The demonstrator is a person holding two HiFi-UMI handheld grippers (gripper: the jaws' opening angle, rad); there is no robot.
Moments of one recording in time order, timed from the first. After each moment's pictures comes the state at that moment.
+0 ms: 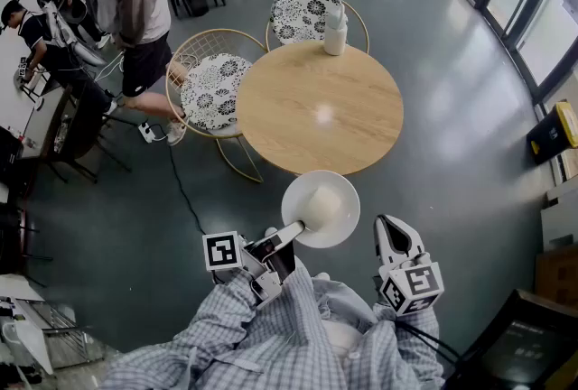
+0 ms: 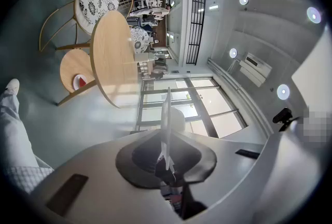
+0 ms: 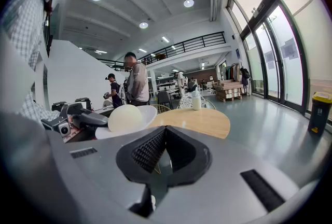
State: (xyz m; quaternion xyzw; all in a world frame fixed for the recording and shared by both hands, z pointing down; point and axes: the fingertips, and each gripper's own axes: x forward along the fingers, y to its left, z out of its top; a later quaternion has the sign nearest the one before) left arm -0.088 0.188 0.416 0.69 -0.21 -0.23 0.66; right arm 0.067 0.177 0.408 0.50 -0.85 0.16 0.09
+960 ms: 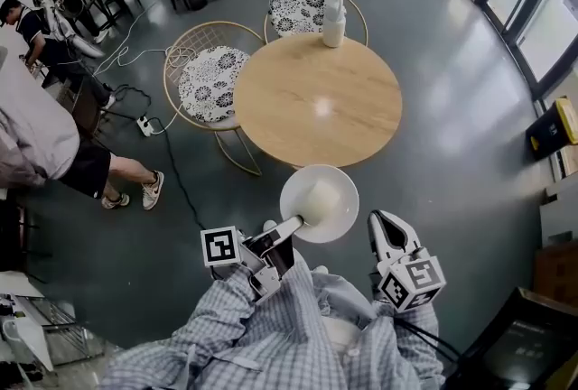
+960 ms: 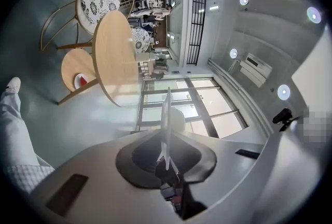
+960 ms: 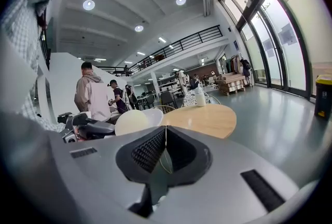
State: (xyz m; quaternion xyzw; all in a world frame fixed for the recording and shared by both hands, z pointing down) left arm -0.084 0.194 0.419 0.69 -0.21 -0.23 0.66; right arm 0.060 0.185 0.407 0.48 -0.85 0.21 0.06
